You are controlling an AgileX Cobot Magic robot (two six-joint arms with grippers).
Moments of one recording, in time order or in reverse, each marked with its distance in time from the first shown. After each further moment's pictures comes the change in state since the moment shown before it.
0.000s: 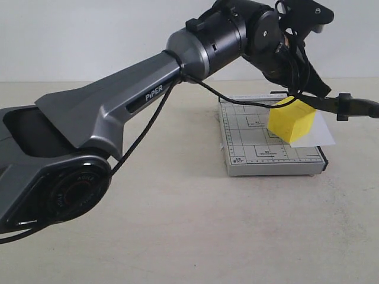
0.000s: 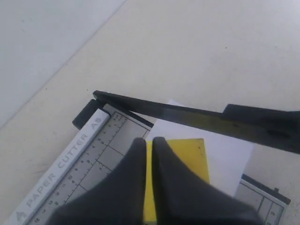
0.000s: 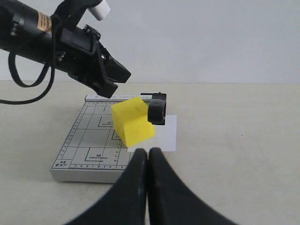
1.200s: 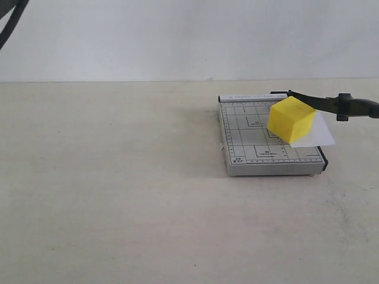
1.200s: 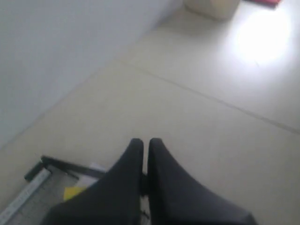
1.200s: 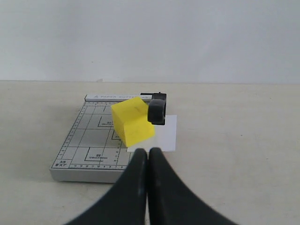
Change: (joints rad) left arm -0.039 -0.381 0.075 -0.252 0.156 0.039; right arm 0.000 0.000 0.000 0.000 0.000 0.000
